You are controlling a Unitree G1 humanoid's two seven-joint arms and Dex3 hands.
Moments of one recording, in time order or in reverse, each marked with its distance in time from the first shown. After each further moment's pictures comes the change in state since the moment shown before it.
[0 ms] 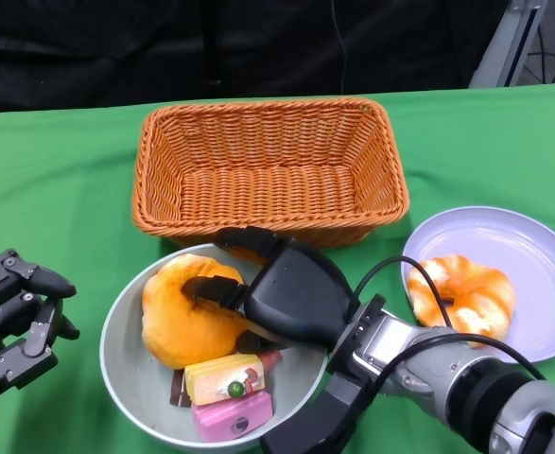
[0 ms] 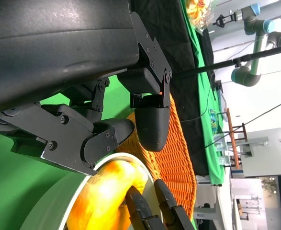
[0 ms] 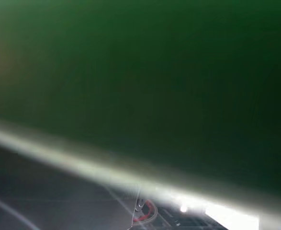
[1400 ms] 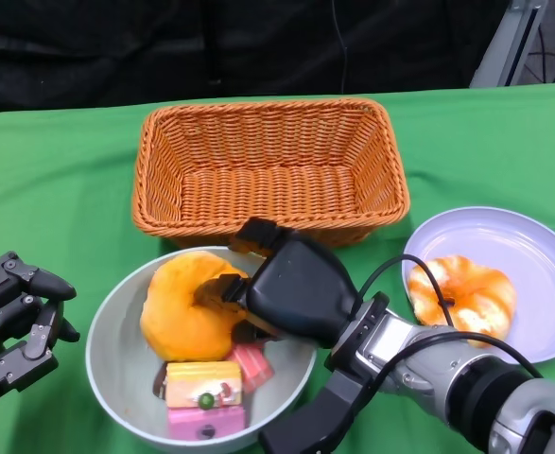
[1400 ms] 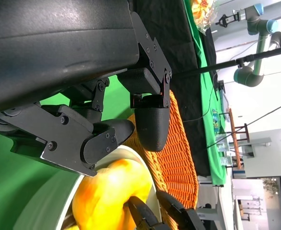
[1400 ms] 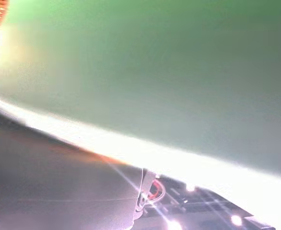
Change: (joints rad) left arm -0.001 0.001 0.000 0.020 -0.002 -0.002 0.000; right arm -0.003 -0.001 -0.003 0.002 0.042 -0.030 -0.110
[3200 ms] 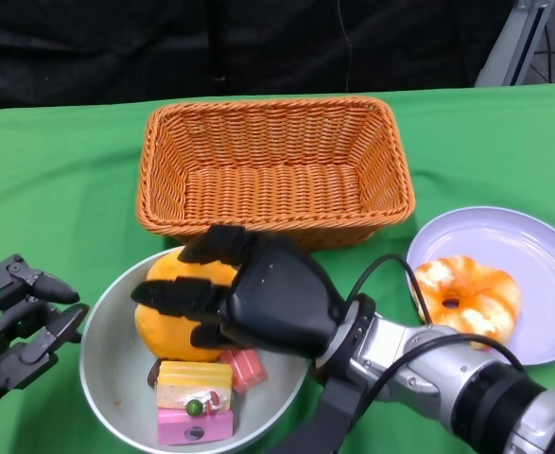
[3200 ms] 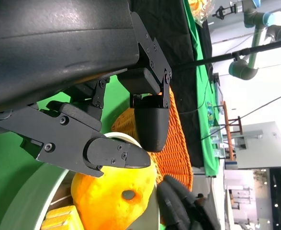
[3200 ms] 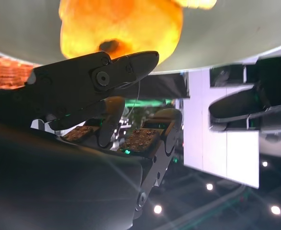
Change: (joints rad) left arm -0.012 0.003 -0.004 0.054 -0.058 -0.053 -0.090; right arm 0.067 -0.042 -0.064 -0.255 0.031 -0.156 0.079
